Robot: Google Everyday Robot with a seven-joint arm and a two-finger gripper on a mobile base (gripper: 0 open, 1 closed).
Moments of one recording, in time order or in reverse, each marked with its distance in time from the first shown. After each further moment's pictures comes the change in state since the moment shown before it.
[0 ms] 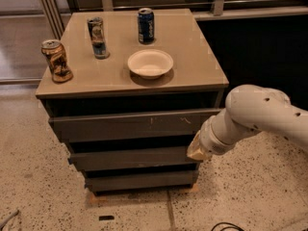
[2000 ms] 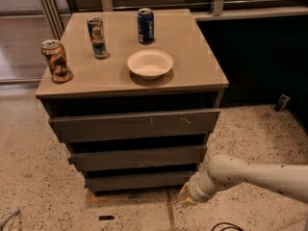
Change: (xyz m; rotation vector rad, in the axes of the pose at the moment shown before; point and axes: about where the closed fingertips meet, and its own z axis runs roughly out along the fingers) arm 0.102 0.061 0.250 -0.192 -0.100 -0.006
